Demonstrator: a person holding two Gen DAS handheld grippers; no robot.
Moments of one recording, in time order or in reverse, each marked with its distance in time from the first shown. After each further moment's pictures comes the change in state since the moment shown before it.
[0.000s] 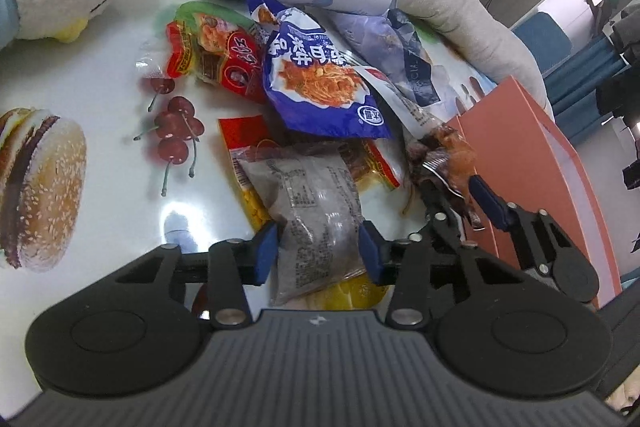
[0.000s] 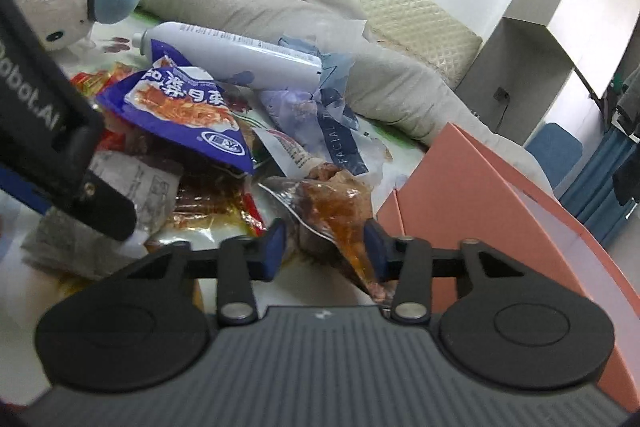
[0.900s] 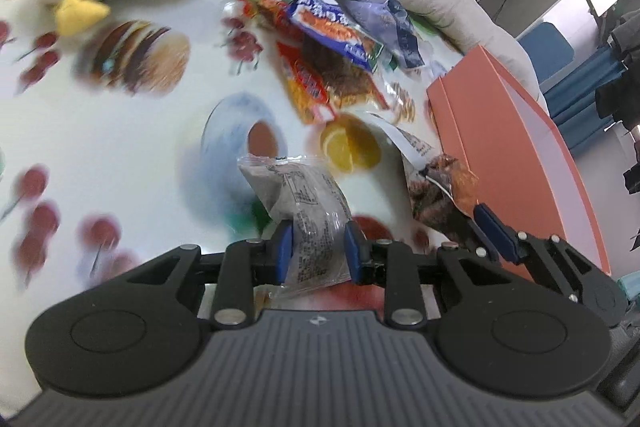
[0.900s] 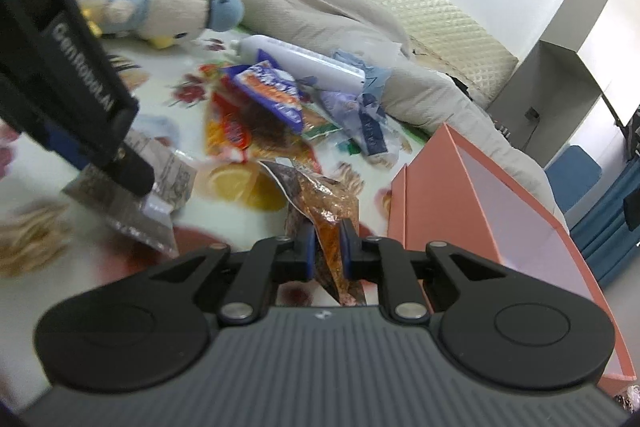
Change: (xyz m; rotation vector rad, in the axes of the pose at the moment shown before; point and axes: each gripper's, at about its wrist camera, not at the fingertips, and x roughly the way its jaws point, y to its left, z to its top) left arm -0.112 -0.003 -0.111 -0.048 -0.037 0.058; right arm -0.160 -0.006 -0.037 -0.089 -0.007 0.152
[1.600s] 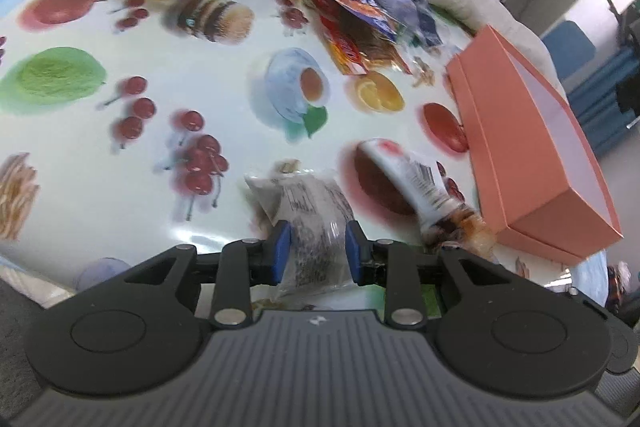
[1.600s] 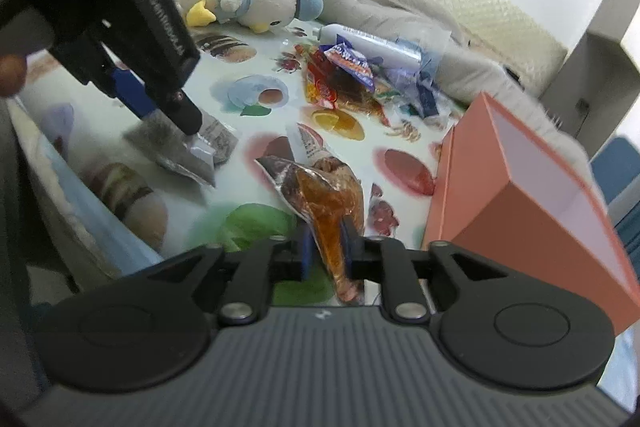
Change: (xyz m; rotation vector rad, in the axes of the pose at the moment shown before) left arm -0.066 0.005 -0.071 -0.018 -0.017 0.111; right arm -0.092 0.001 -0.050 0.021 0.027 0.216
